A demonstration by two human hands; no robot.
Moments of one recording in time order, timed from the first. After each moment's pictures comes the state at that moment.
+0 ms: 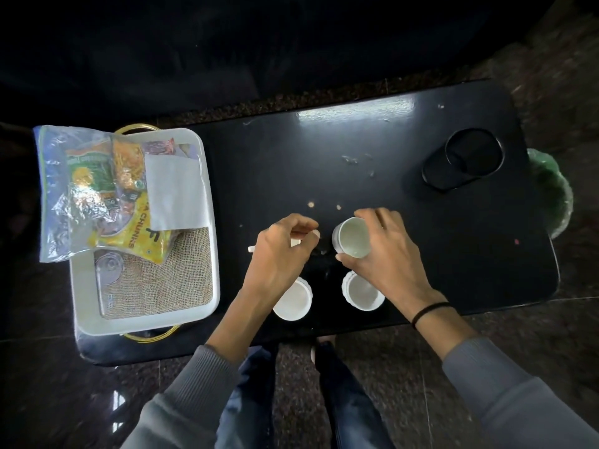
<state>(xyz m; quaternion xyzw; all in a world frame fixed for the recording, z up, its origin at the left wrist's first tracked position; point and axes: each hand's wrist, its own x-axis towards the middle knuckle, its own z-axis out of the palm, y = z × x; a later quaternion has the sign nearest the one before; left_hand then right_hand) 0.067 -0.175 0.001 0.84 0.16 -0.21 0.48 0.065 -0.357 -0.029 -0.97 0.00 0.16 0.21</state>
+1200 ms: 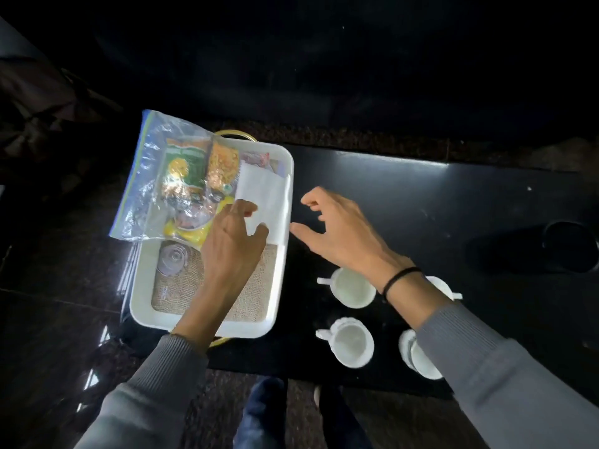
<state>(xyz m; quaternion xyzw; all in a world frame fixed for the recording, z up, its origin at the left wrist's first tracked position) 0.085 -0.003 -0.010 0.91 0.28 -0.06 0.29 0.157 -0.171 0.015 -0.89 -0.20 0.26 0.31</state>
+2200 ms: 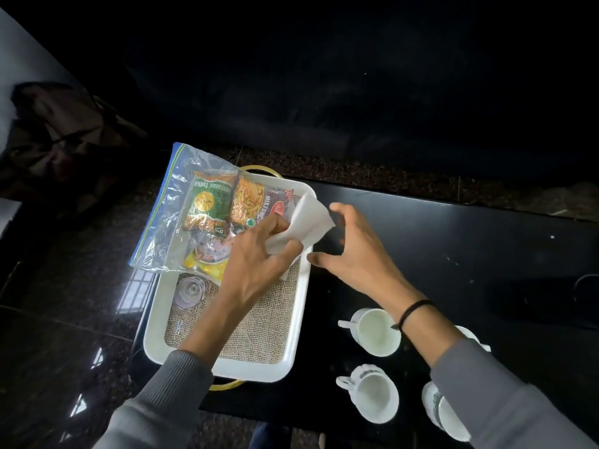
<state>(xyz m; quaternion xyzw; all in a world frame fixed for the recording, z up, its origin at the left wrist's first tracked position) 0.109 0.023 0.001 0.86 0.17 0.00 0.49 0.179 -0.144 0.008 -0.88 -0.10 0.28 0.37</state>
